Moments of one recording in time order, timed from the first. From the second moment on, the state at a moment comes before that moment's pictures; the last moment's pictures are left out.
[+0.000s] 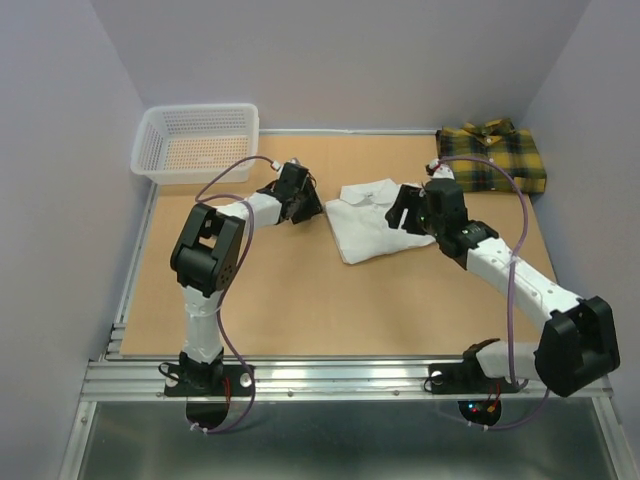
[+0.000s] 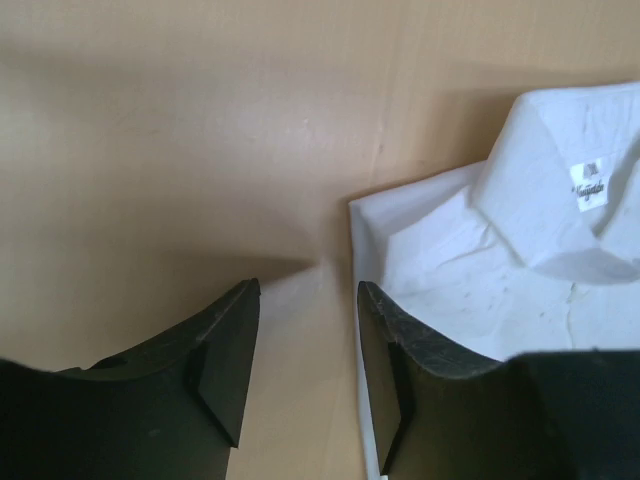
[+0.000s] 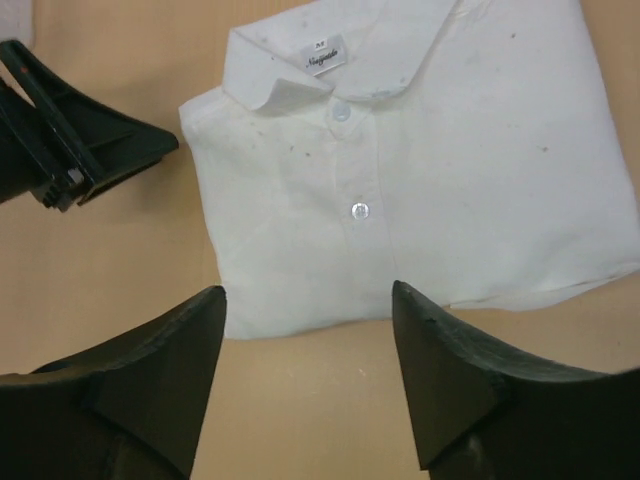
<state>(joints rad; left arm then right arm) -0.46 2.05 1.35 -0.12 0.01 -0.78 0.41 1.30 0.92 -0.19 0.09 0.50</state>
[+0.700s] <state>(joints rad) -0.71 1.76 0.98 -0.05 0.10 -0.85 0.33 1.10 0.72 -0.19 0.11 0.75</state>
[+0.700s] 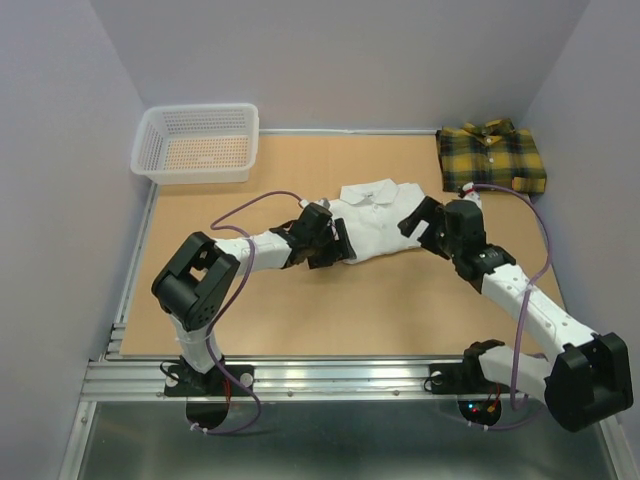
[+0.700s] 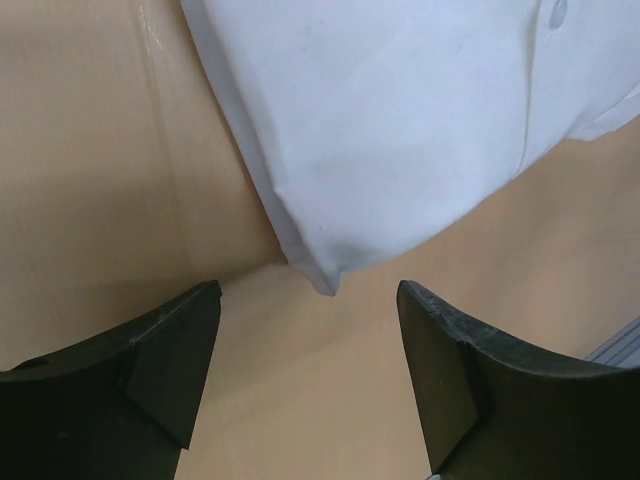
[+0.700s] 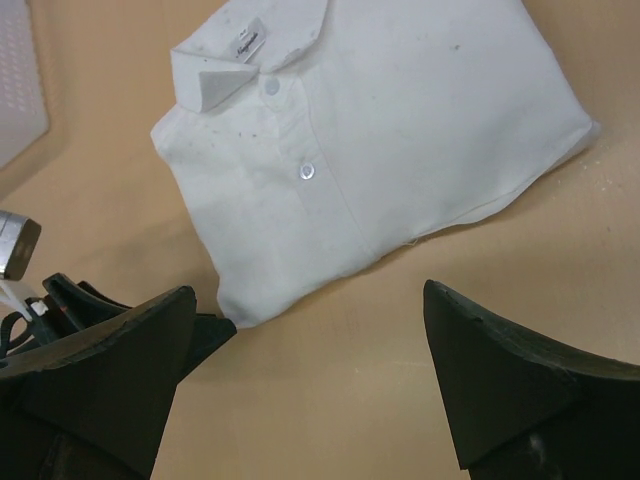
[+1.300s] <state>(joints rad) -0.73 1.82 0.92 0.12 0.12 -1.04 0.31 0.99 0.38 0.02 0.04 1.07</state>
